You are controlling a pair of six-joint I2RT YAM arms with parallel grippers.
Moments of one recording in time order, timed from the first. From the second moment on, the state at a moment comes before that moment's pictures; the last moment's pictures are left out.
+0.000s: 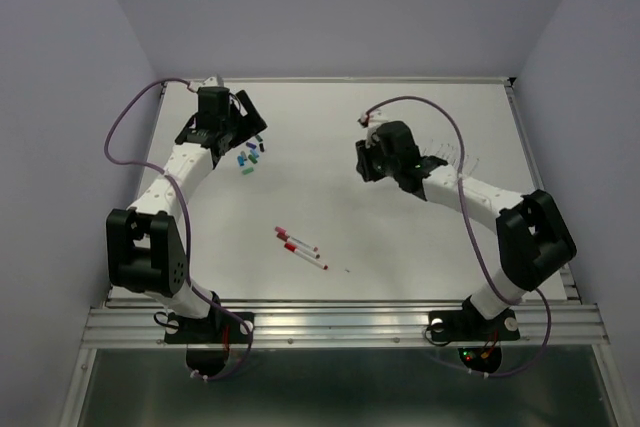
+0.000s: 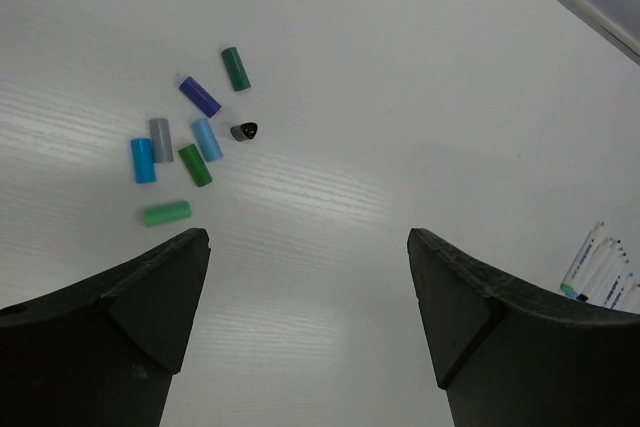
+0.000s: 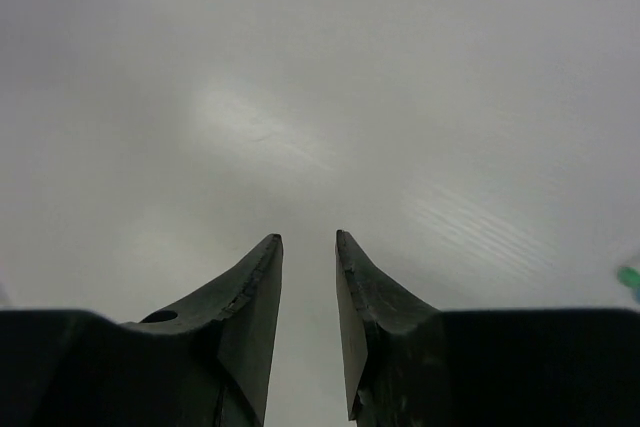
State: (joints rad) left arm -0.16 1.53 1.22 -0.30 -0.02 -0.63; right arm 0.48 1.61 1.08 -0.08 0.04 0.14
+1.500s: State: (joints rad) left arm -0.16 1.46 1.10 -0.28 -0.02 -0.62; right arm 1.01 1.96 1.25 -0.13 -0.12 -0.11
